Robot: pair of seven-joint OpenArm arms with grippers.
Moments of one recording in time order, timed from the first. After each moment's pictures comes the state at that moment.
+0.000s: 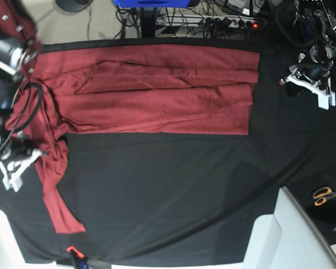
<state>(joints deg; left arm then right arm) 18.7 -13.3 -37.7 85.1 -32.8 -24.8 43.8 20.2 10.7 29.8 54.6 -0.4 33.0 -49.1</state>
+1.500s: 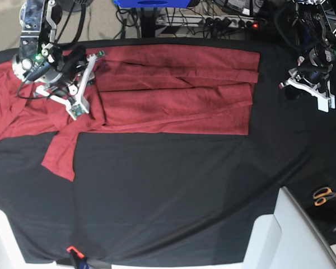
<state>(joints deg) 17.2 -13.4 -37.6 83.7 -32.8 -24.8 43.8 -18.2 -1.0 8.9 105.5 -0.4 35.7 -61.9</state>
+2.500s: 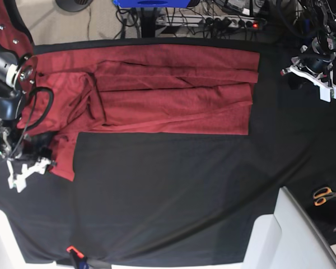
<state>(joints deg) 23.0 -13.8 -38.0 88.3 -33.0 -25.2 43.4 28.5 12.9 29.9 30.9 -0.4 25.5 -29.8</state>
